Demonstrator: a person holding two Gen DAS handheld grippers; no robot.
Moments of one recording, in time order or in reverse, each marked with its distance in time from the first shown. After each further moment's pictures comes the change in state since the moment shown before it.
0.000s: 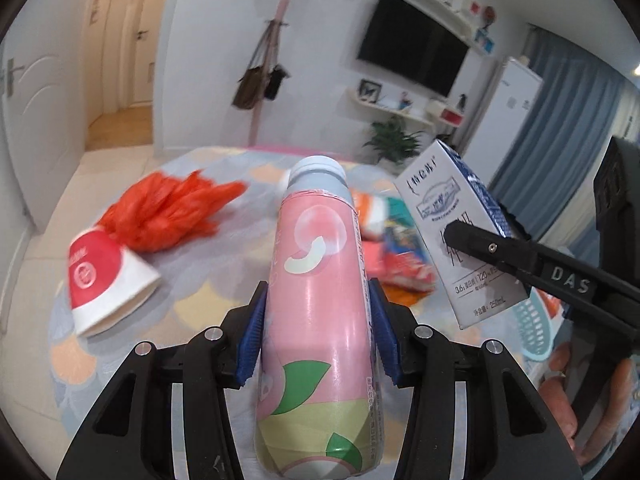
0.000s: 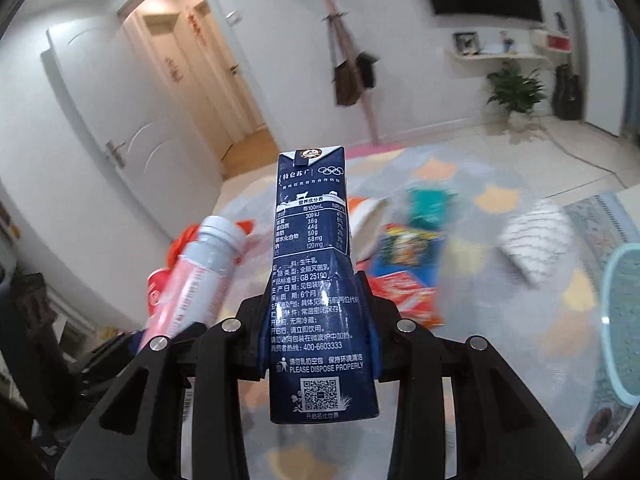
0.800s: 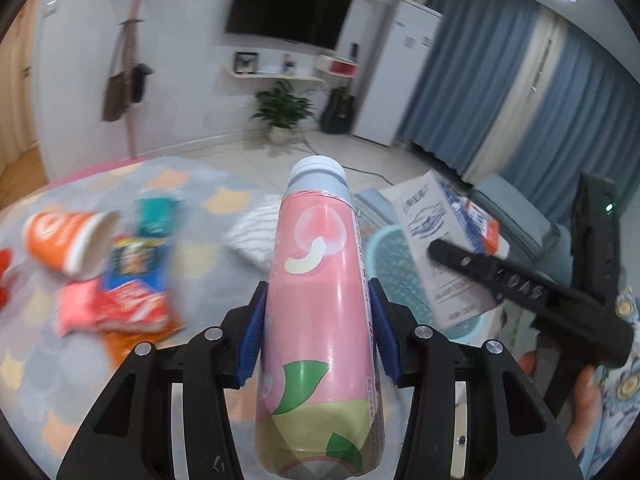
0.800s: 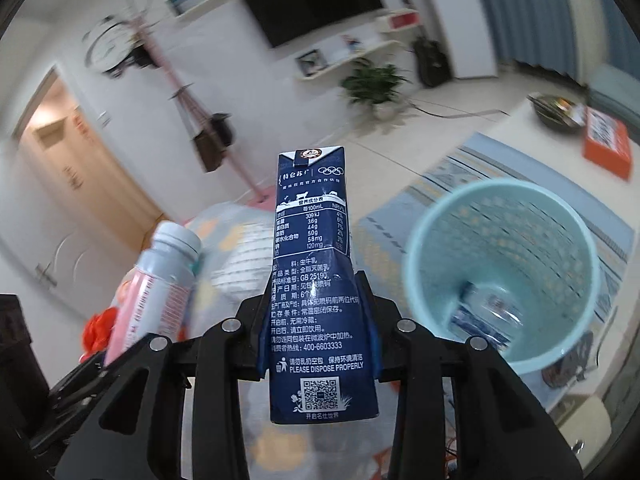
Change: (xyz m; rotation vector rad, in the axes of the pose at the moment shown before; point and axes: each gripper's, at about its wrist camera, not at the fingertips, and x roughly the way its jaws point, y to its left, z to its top) left arm 0.101 -0.210 -0.005 0.263 0.132 -0.271; right arm -0.089 -0.234 -0.035 0.409 -0.129 -0.275
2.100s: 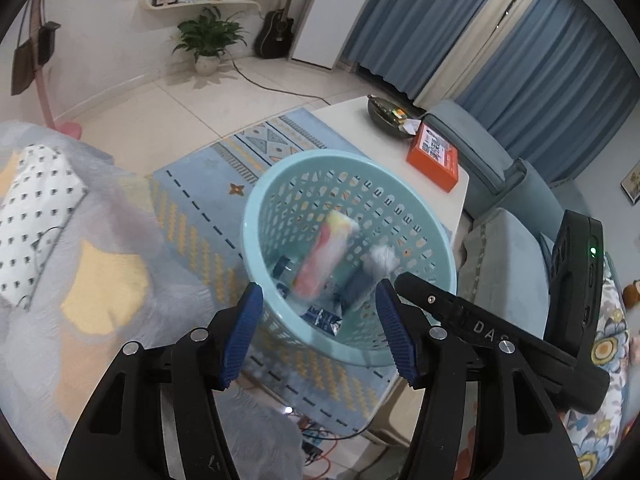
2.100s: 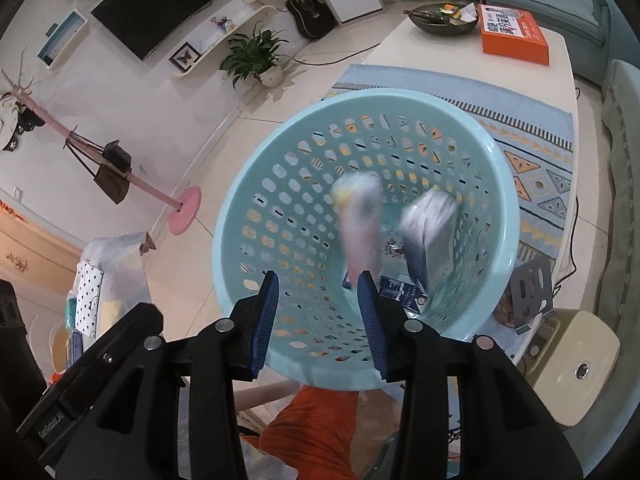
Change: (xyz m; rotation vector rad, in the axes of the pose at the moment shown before) left arm 0.149 -0.081 -0.010 0.052 0.272 -0.189; right arm 0.037 -0.147 -0.015 0.298 0.109 -0.182
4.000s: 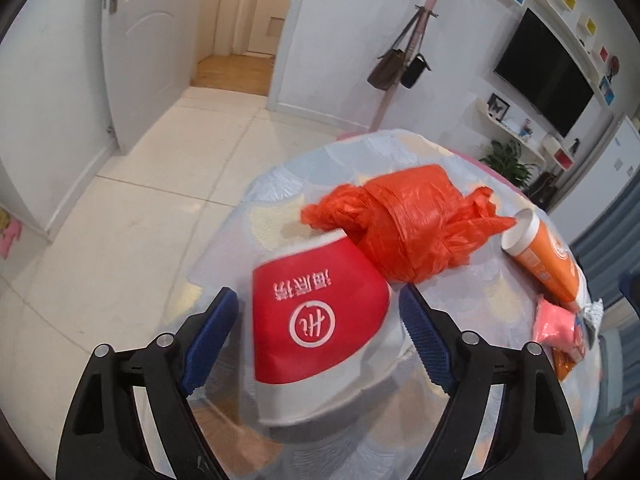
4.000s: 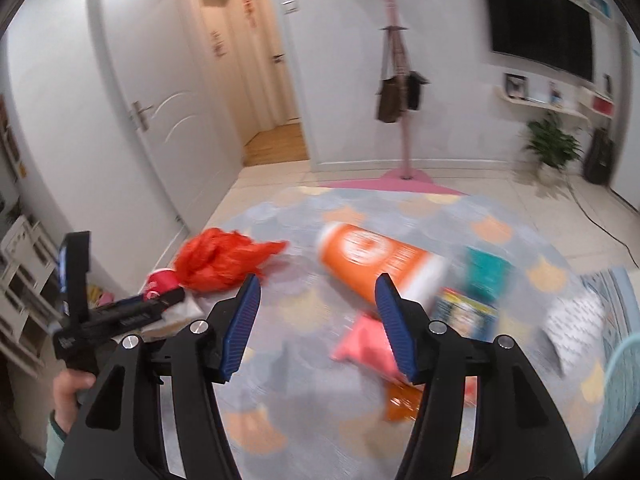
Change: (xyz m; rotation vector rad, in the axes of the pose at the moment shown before) left arm -0.352 0.346 -0.201 -0.732 -0.358 0.629; right arm -0.039 0.443 -0.213 -0.996 0.036 0.497
